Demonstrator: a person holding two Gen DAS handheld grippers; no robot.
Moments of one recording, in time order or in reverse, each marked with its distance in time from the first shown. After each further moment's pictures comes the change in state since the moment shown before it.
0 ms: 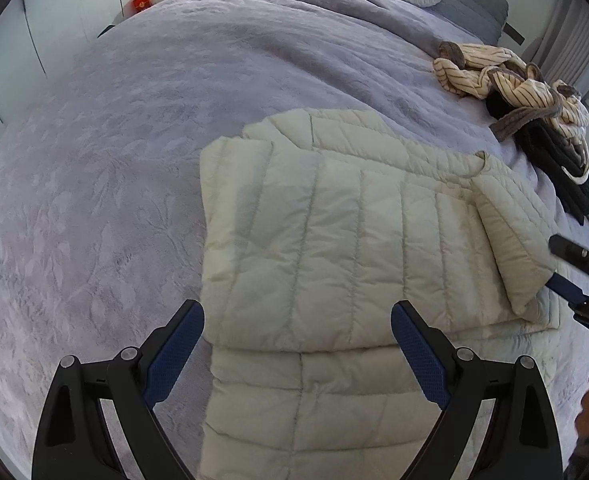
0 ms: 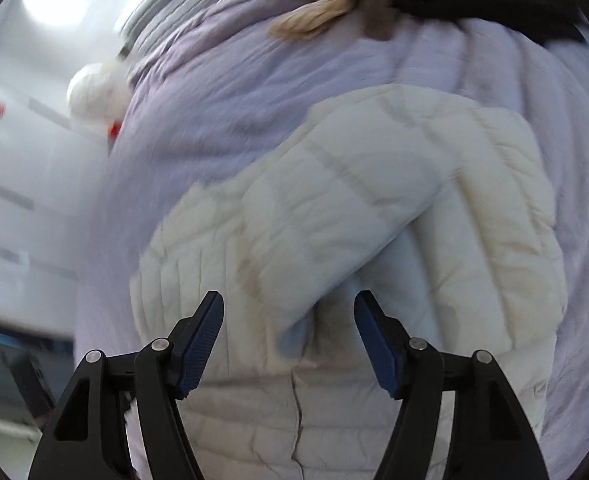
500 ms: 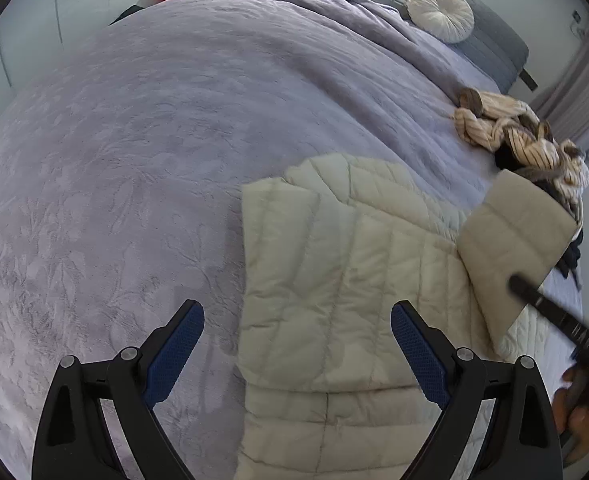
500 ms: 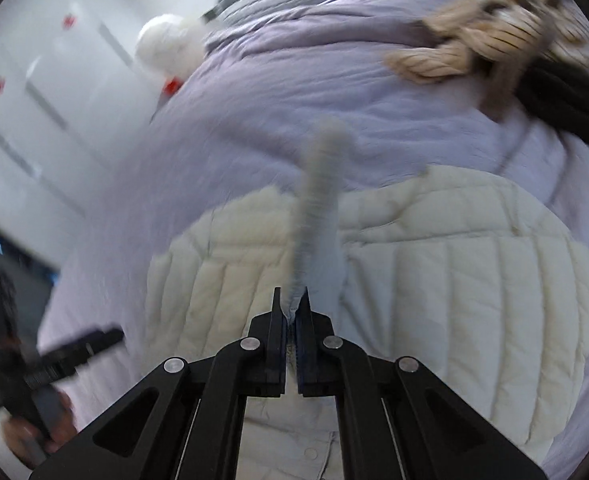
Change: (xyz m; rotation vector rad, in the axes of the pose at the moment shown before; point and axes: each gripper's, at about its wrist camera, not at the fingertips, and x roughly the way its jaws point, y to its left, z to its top) left arm -0.011 0.049 0.030 -0.145 -0.034 -0.074; right arm 0.036 0.099 -0.007 -0.439 -0.001 0.009
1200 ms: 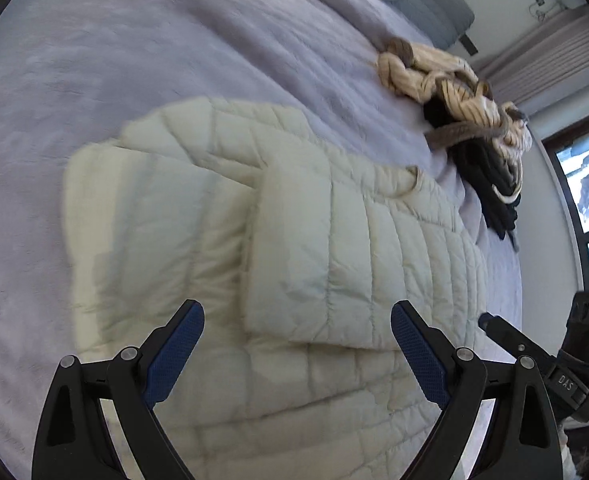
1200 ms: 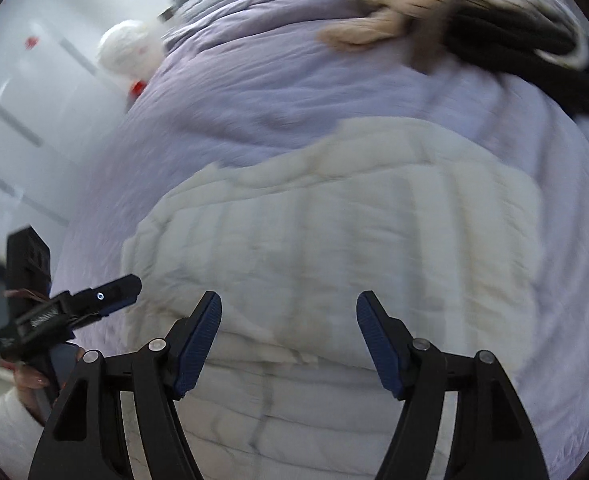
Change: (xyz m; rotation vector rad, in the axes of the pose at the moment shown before) left arm 0.070 -0.068 0.005 0.074 0.202 -0.305; right arm -0.054 -0.076 -0.044 0.183 0.041 -0.060
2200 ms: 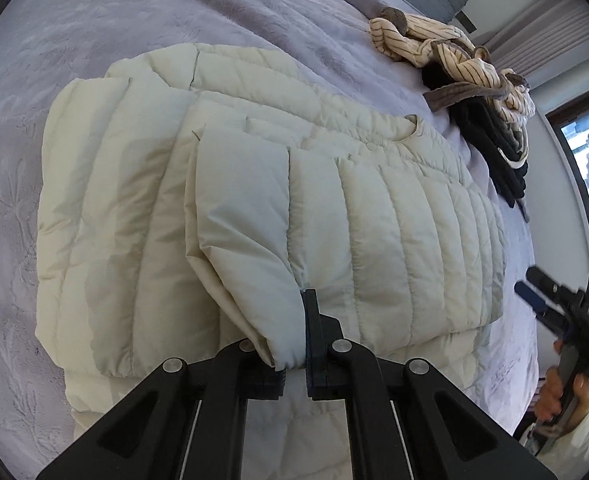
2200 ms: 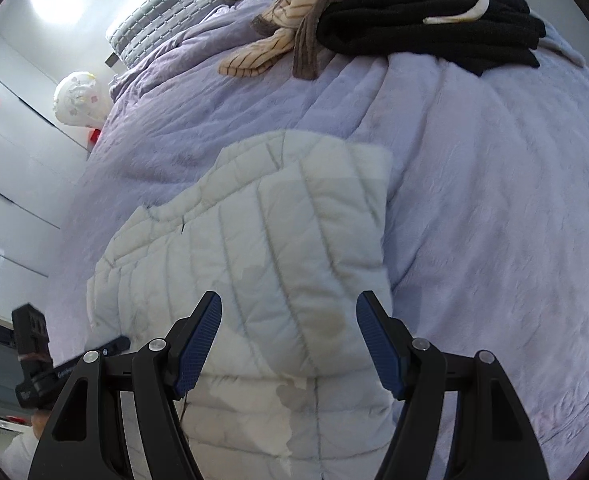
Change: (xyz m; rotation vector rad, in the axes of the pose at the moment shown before) left arm 0.008 -0.004 -0.048 0.058 0.030 0.046; right arm -0.042 -0.088 -0.009 0.160 -0.075 -0.074
